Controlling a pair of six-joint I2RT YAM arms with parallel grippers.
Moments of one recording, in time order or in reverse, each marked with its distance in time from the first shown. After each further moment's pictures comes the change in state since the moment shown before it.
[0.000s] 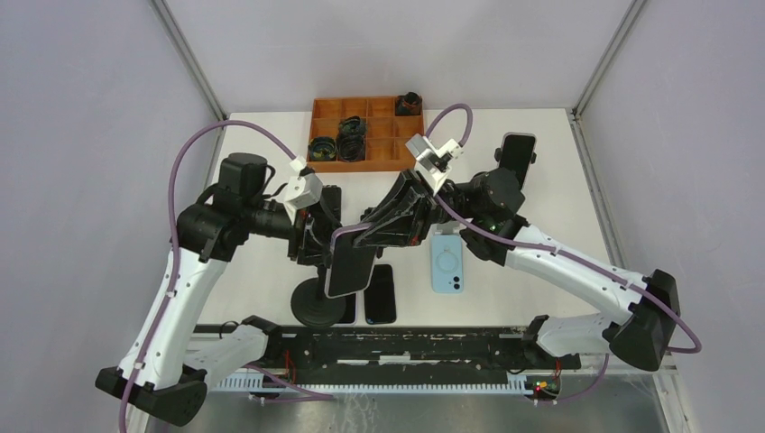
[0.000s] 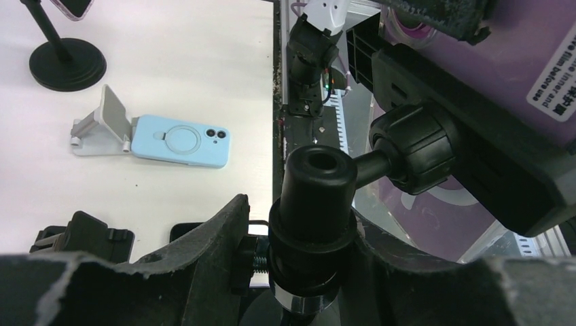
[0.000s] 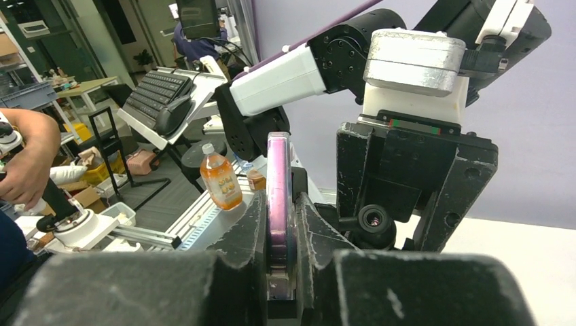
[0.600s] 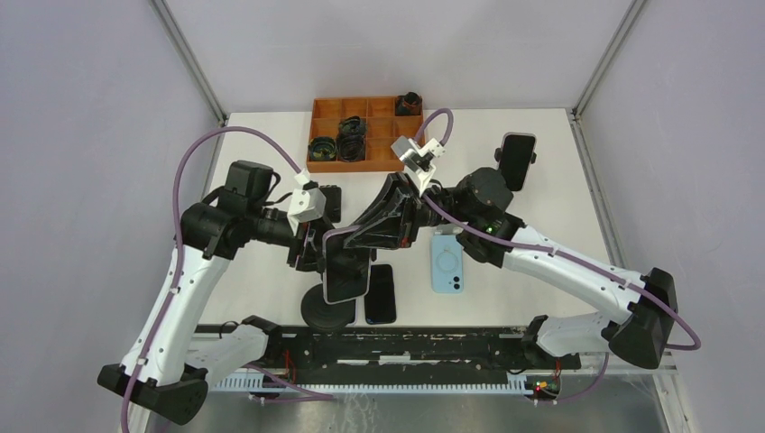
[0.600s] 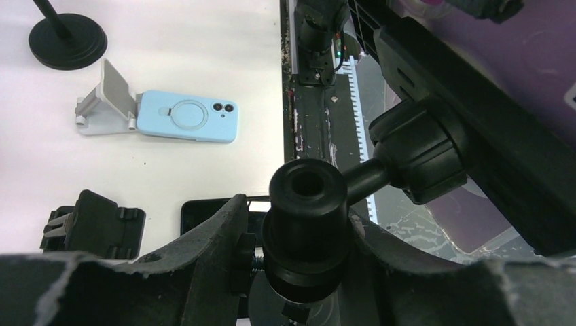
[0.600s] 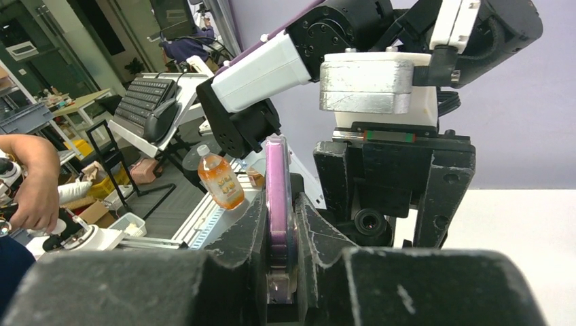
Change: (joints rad) left arm 0.001 0.014 -0.013 -0.167 -0.035 0.247; right arm 0.023 0.014 0.031 -0.128 0.084 -0.017
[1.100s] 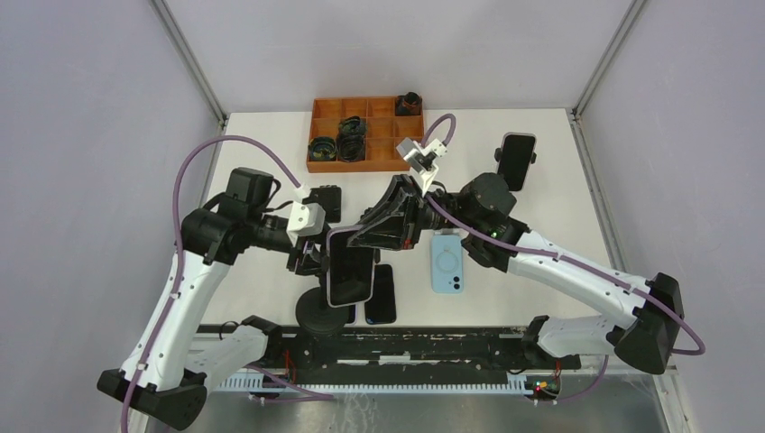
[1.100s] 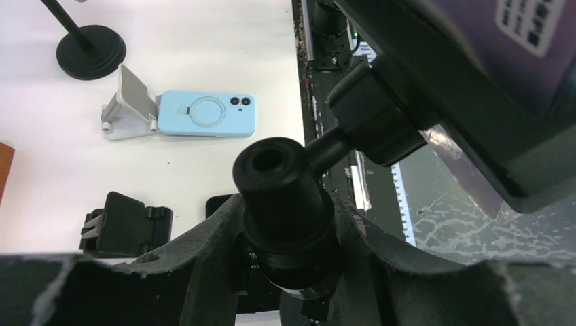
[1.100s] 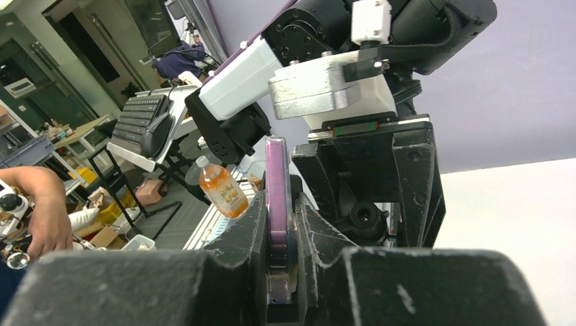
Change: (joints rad) left arm 0.002 -0.034 -0.052 -0.012 -0.028 0.138; right arm -0.004 -0.038 -0.049 -0.033 0.069 0.041
